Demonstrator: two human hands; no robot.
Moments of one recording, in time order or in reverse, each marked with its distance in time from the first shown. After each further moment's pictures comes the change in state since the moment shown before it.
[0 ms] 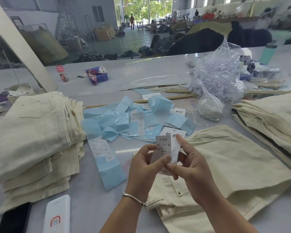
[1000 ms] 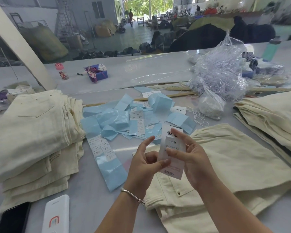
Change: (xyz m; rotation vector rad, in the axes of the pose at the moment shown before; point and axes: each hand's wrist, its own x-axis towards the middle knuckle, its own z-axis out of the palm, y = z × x) left_hand 0.011 -0.006 -0.004 -0.090 -0.088 -0.102; right_hand 0.032 -0.004 -0.010 0.273 0.047 0.109
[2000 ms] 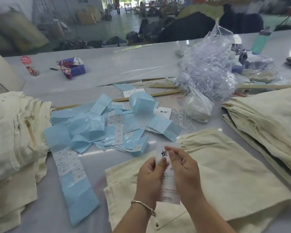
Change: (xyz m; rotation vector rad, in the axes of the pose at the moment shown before) left_hand 0.097 -0.074 0.074 0.029 0.184 -0.208; right_hand 0.064 0.014 -0.070 -0.441 0.405 -0.154
